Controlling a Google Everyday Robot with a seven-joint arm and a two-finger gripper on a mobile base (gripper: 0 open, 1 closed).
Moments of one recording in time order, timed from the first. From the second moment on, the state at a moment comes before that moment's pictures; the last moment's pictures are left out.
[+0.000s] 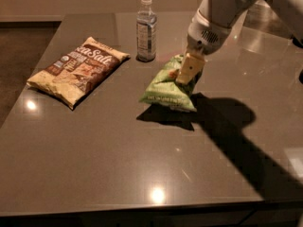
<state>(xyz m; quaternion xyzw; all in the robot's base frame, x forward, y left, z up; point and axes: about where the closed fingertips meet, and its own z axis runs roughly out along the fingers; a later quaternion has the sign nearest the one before) 0.558 -0.103 0.911 -0.60 0.78 0.12 0.12</state>
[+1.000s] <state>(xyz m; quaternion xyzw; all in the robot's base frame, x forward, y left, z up) 0.669 -0.112 0.925 -0.48 0.85 0.09 0.18</state>
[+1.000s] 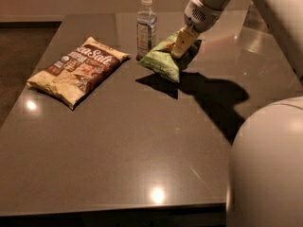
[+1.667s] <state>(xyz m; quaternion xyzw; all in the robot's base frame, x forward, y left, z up) 0.683 -0.099 0.908 -0.48 0.85 0.08 0.18</state>
